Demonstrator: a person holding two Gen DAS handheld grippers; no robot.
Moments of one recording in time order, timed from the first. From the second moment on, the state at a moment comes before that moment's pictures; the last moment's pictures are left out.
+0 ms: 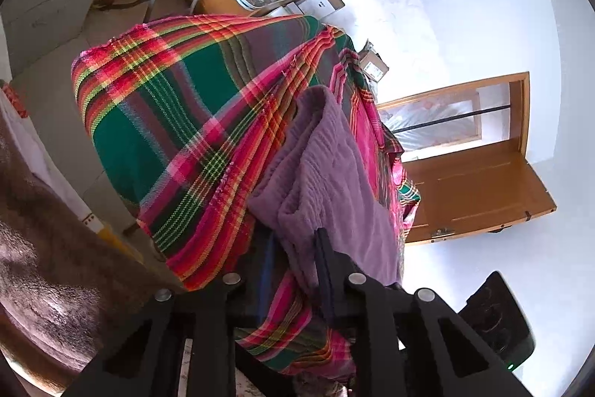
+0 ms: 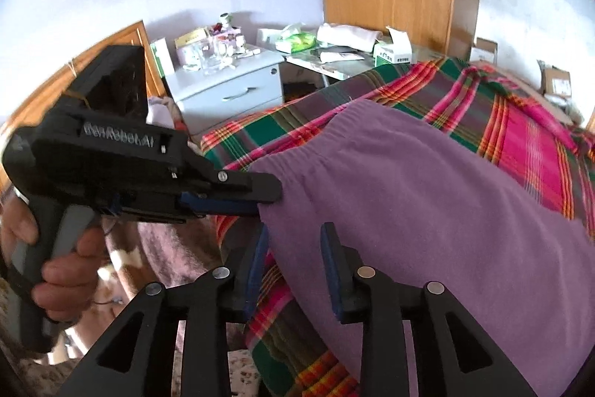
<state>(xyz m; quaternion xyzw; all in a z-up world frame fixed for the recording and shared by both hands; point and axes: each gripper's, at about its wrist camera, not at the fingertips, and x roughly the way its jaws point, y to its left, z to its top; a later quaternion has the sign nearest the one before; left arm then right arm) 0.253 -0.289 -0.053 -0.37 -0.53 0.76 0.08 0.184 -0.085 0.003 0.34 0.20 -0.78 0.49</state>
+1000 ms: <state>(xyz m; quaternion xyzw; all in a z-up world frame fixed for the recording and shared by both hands) 0.237 -0.314 -0.044 -0.36 -0.56 0.74 0.09 0.195 -0.113 -0.016 0.25 0.28 -0.83 0.42</state>
